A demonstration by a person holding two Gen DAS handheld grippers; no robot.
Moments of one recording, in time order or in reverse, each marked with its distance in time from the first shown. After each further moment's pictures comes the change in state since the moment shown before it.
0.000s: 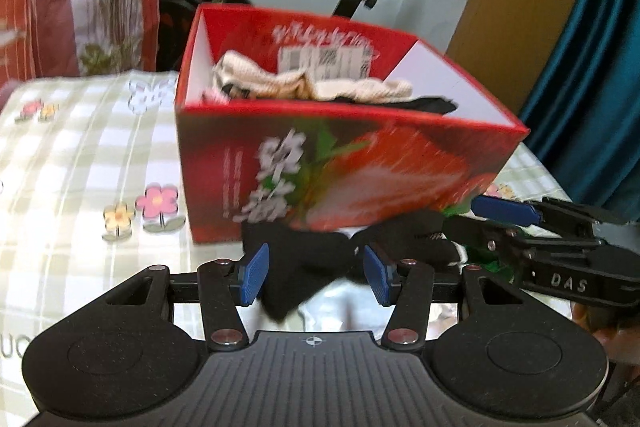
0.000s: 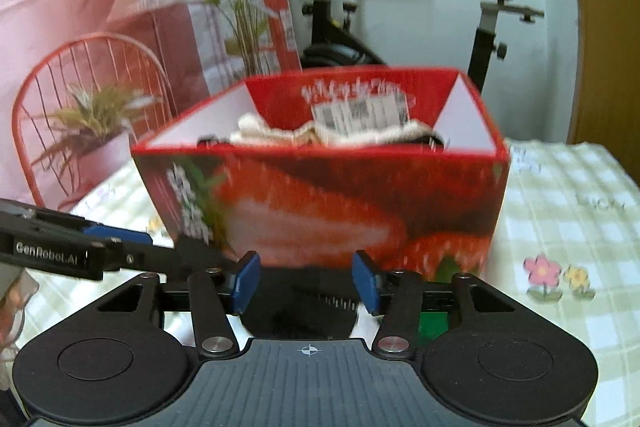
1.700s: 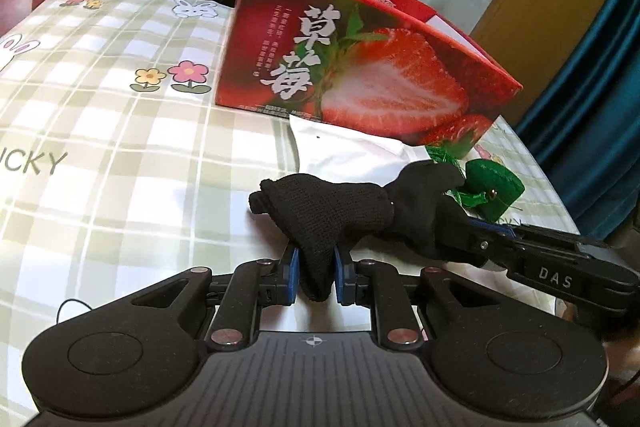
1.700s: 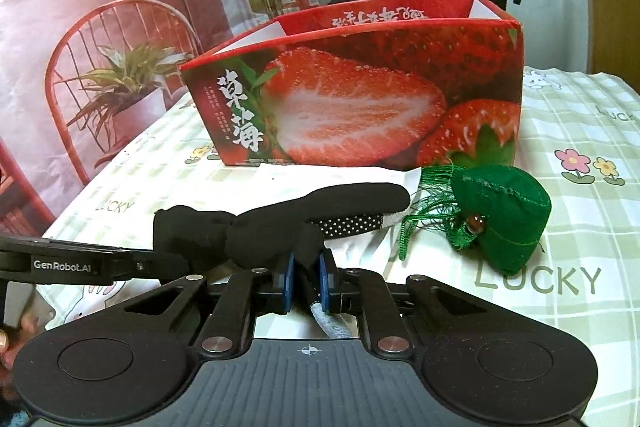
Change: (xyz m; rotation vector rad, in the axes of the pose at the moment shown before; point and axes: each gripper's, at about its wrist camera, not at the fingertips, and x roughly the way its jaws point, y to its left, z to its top) left arm -0.027 0.006 -0.098 -0.186 -0.003 -0.024; right arm -0.026 0.018 -0.061 0.046 0.095 0.100
